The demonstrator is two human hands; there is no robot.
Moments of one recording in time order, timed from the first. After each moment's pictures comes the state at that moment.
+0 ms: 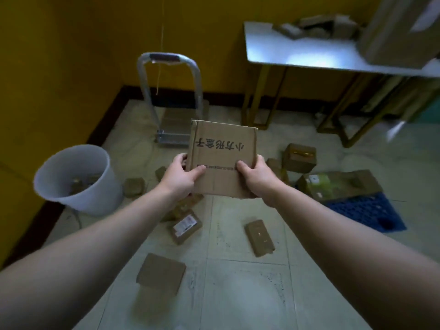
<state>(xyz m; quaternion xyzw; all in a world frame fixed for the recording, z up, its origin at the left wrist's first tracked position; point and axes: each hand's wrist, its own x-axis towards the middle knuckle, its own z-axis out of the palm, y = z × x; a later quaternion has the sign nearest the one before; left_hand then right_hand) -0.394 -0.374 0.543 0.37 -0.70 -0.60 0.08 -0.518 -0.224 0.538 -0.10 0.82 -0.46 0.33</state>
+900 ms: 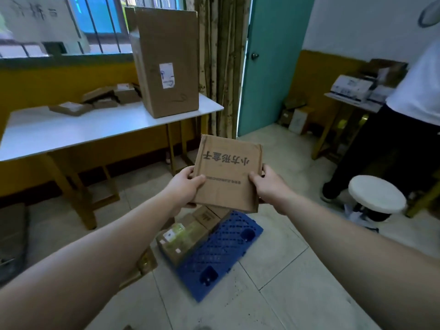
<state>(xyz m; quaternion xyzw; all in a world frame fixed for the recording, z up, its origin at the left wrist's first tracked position) -0.840 0.148 0.622 0.08 -0.79 -0.59 -0.12 -0.835 0.363 0.627 0.11 0.83 -0.55 0.06</state>
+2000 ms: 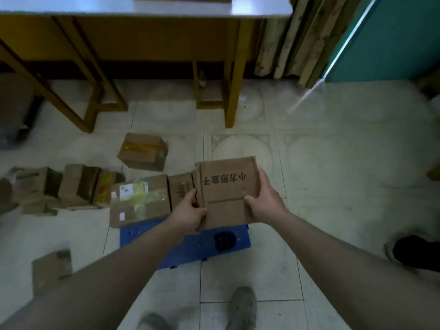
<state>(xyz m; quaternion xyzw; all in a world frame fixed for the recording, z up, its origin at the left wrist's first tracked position) -1.202 0.388 0.319 0.44 -0.64 -0.60 -0.19 -1.316 0.555 0.319 -0.06 0.88 -0.35 0.32</state>
